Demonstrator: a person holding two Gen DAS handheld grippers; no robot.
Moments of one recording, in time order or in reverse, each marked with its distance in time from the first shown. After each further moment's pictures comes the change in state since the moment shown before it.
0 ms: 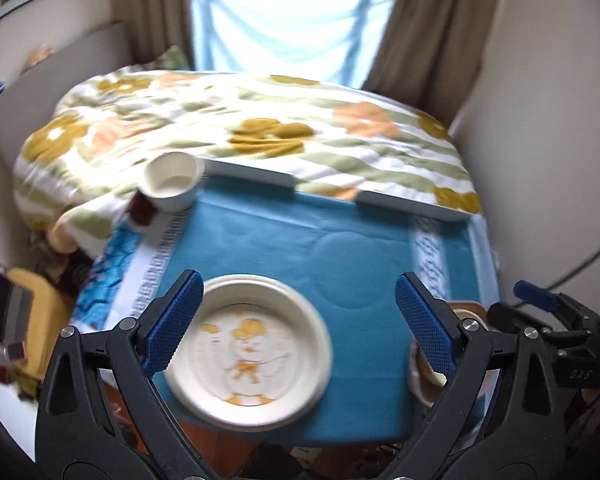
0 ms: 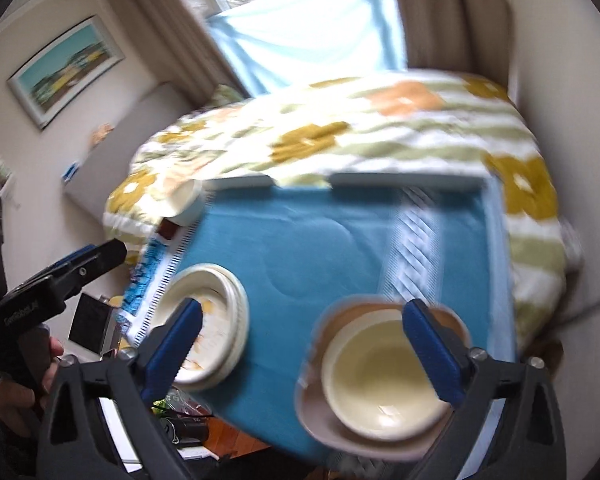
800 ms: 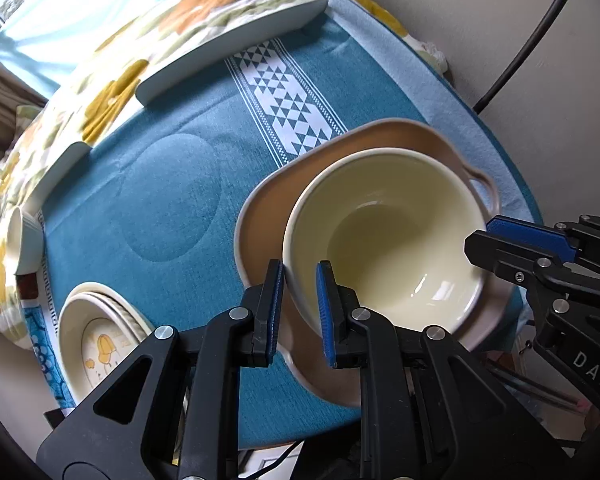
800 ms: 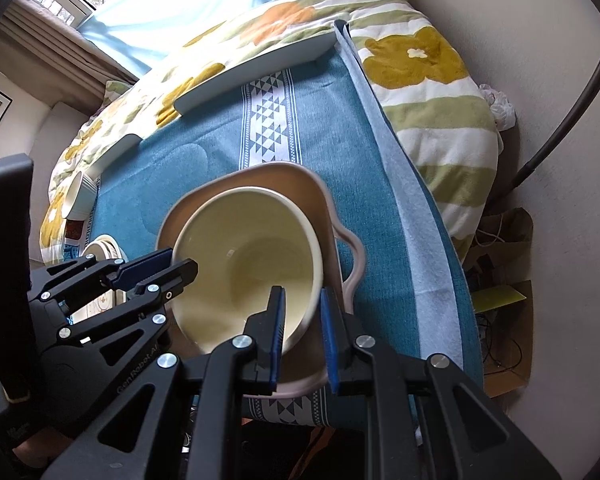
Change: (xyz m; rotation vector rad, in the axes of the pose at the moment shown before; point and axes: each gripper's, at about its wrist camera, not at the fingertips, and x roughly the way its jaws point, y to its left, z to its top) left arm 0.138 -0.215 -0.111 0.682 0.411 -0.097; right arm 0.007 -0.110 -0.102 0.410 0.210 -0.220
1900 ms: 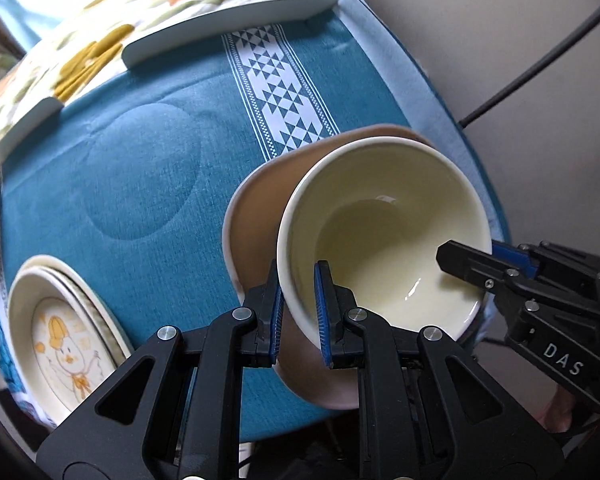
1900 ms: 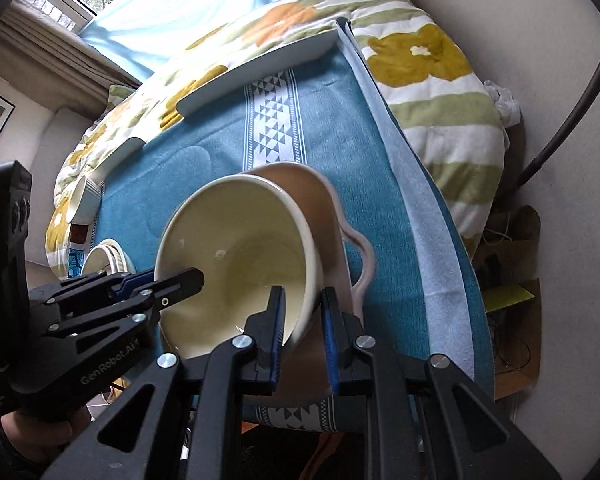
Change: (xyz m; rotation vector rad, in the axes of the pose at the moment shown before) left arm 0.011 0.018 -0.006 -0.116 0.025 -0.178; right arm 0.011 0.000 0.001 0.022 0.006 0.025
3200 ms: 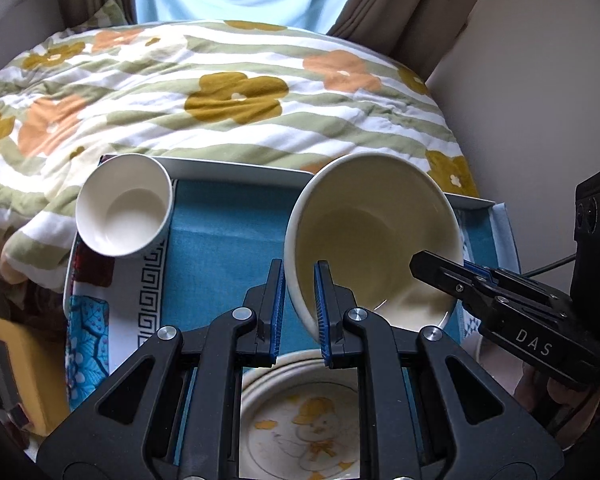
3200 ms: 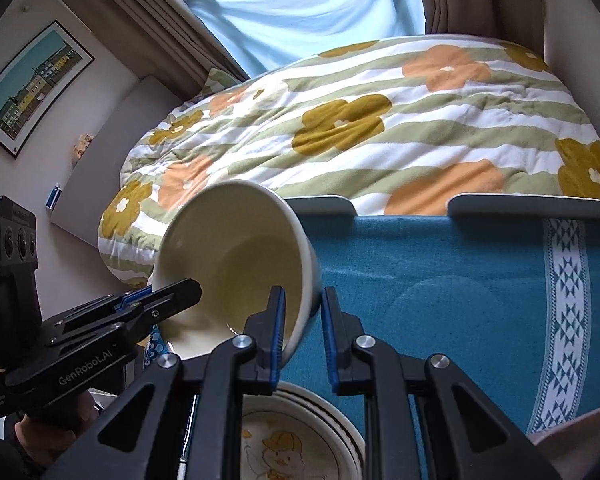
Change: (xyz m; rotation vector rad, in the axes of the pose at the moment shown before) left arm -0.128 0.295 0.003 -0.384 -0.322 -0.016; right arm 0.060 0.265 0.103 -0.270 -0.103 0.209
